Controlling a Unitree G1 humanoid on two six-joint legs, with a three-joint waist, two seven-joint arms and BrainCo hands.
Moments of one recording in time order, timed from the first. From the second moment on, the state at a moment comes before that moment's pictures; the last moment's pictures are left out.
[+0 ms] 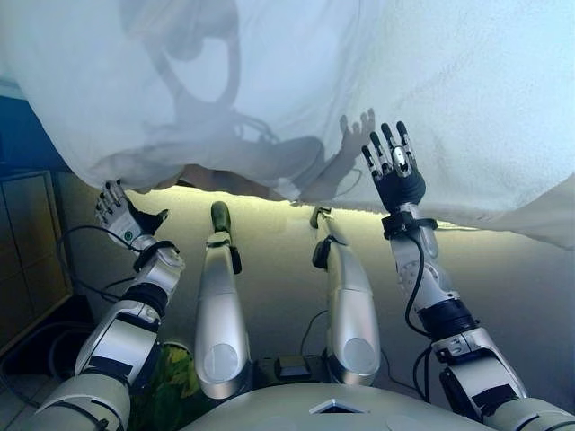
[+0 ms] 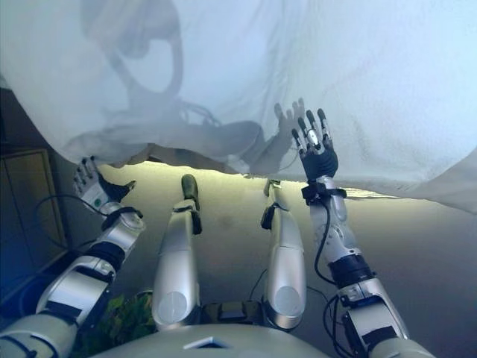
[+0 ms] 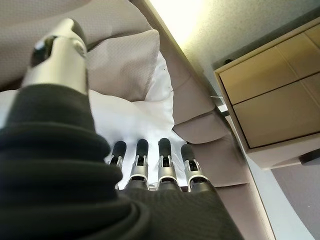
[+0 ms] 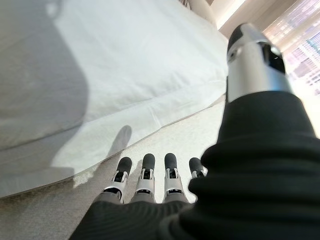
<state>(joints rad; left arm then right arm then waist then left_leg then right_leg) -0.48 0.45 -0.37 1.02 0.16 0.14 0.97 -0.28 -0.34 0.25 0.24 1.11 -0.28 0.06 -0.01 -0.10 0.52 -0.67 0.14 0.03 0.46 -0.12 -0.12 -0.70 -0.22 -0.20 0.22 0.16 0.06</state>
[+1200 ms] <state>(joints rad) -0.47 0.53 -0.25 1.09 0.06 0.11 0.84 -0.24 -0.47 0.22 0.24 1.11 -0.25 0.08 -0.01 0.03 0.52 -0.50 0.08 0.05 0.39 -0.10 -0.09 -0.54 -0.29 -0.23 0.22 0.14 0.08</state>
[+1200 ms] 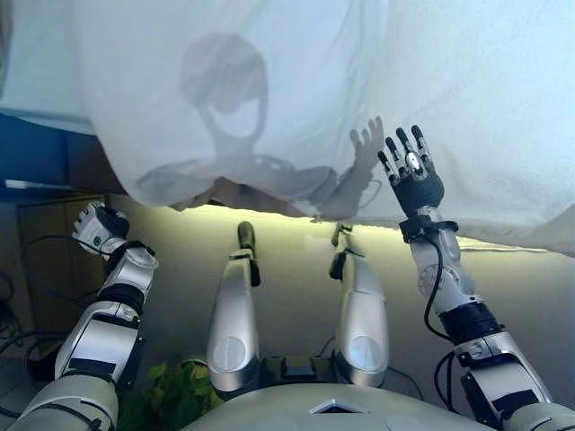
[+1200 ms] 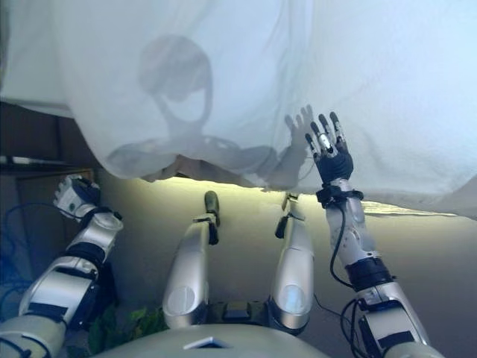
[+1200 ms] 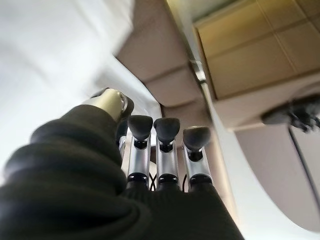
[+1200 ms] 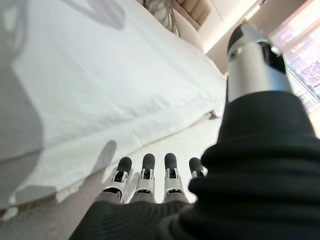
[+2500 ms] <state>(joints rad) -0.32 0.20 -0.10 0.84 -1.72 0.06 -0.63 -0.24 -0.25 0.14 0.25 1.11 -0.25 0.13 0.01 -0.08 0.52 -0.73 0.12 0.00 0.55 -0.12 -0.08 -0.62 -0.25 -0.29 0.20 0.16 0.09</state>
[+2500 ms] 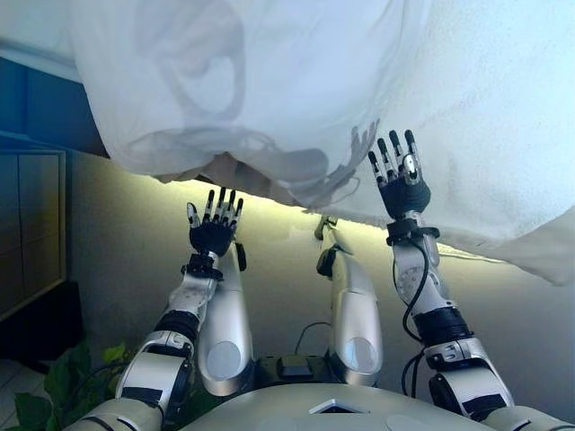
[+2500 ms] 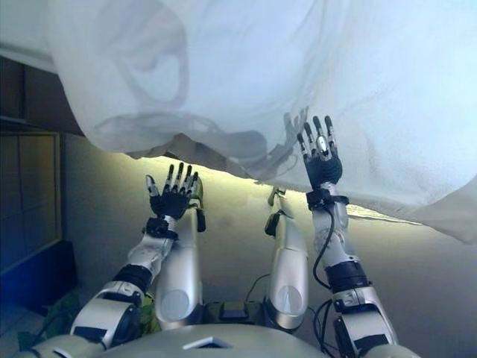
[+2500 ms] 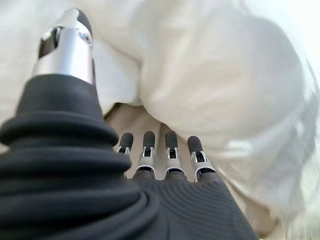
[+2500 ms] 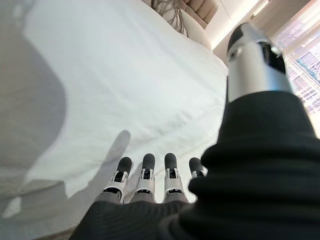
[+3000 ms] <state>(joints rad) -0.46 0.22 -0.13 0.76 -1.91 0.03 -0.62 -0.30 -0.22 0.16 0.25 1.12 -0.28 0.11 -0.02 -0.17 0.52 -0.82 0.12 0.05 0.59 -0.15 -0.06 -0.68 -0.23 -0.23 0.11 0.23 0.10</state>
